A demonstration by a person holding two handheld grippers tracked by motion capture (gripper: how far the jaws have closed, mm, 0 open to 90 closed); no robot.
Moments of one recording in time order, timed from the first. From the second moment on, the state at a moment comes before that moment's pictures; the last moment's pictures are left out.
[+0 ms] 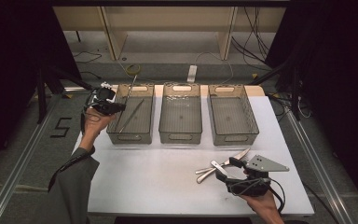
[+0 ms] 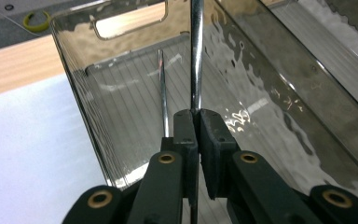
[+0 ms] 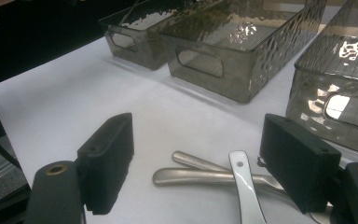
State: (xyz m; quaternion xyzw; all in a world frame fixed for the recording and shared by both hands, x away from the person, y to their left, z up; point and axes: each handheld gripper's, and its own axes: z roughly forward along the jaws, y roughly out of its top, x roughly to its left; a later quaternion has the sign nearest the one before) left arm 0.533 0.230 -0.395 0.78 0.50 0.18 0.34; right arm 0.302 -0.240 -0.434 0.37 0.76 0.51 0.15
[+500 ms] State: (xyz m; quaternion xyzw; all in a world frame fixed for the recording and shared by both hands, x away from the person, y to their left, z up) left arm 0.535 0.228 -0.410 0.78 0.51 0.17 0.31; right arm 0.302 -0.239 -0.433 0.37 0.76 0.51 0.15
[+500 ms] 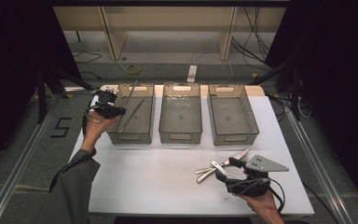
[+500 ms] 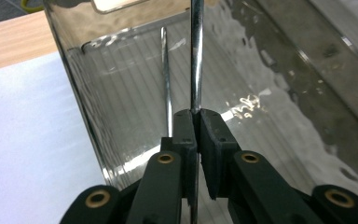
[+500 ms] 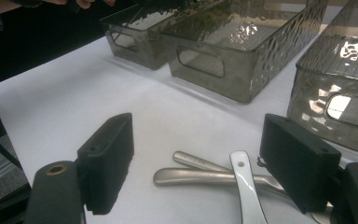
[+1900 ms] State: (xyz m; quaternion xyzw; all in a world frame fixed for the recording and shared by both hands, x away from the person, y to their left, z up) left arm 0.430 0.203 -0.402 0.75 0.46 0.13 0.47; right arm 0.311 -0.240 -0.434 0.39 0.77 0.47 0.16
